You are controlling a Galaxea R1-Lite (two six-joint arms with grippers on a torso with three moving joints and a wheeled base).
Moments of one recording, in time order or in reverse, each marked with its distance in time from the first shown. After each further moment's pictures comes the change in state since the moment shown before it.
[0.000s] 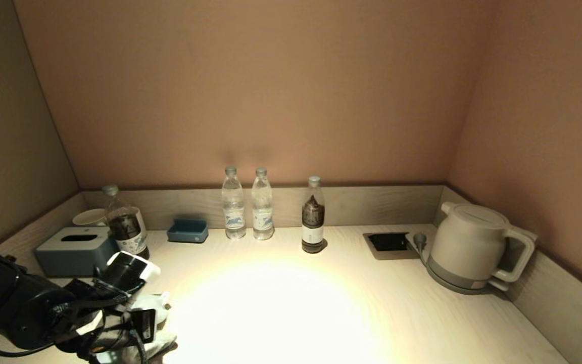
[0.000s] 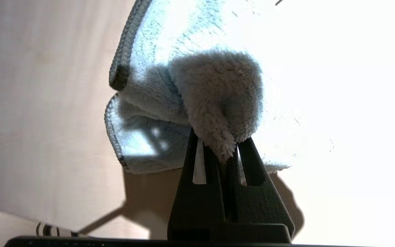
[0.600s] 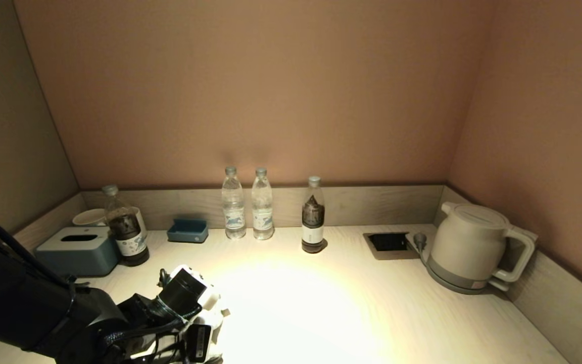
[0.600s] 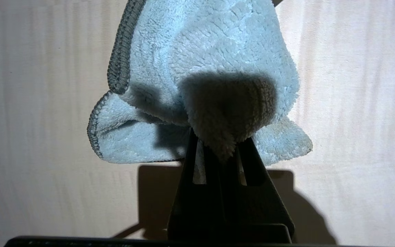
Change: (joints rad) left arm -0.275 0.058 -0.081 -0.012 -0.002 0.011; right arm 0.000 0.000 0.000 0.001 0.000 0.000
